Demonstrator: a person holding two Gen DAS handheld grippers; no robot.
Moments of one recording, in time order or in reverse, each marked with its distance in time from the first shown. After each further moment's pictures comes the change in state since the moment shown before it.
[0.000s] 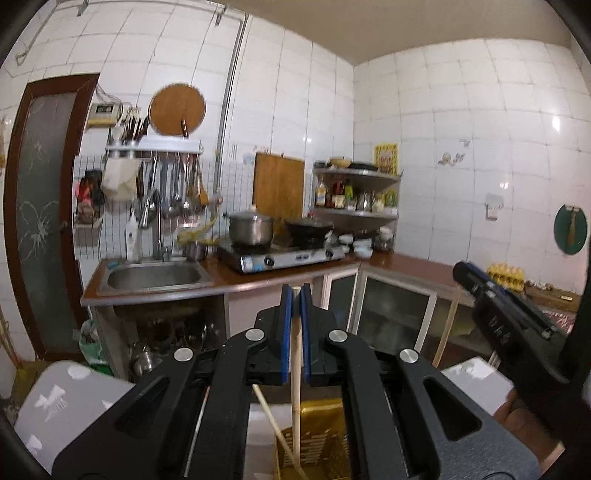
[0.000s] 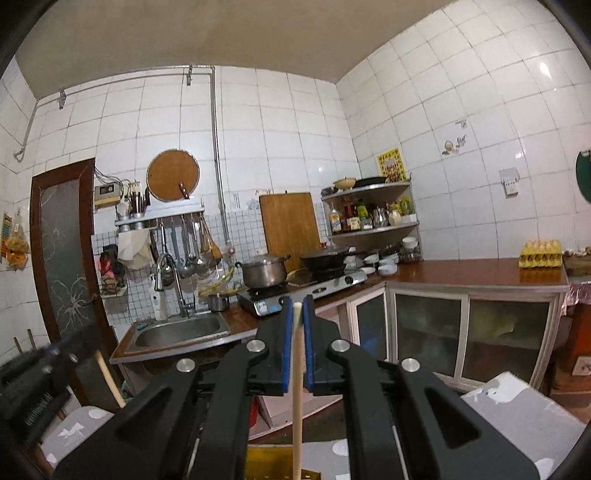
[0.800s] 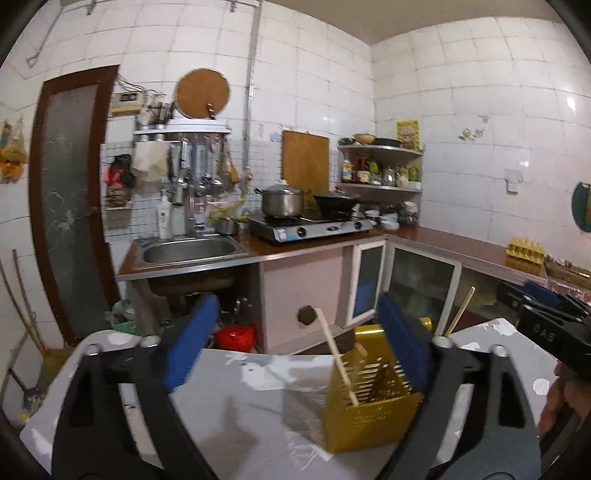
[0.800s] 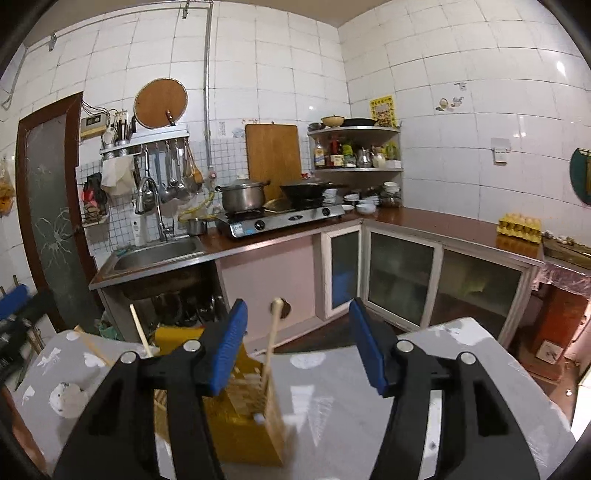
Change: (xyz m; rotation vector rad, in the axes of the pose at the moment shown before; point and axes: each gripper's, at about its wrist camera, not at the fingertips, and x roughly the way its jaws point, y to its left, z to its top) left arm -0.065 0.047 -0.042 0.013 0.058 0.107; right arm -0.047 -0.034 -0.045 -0.077 0.263 -0.100
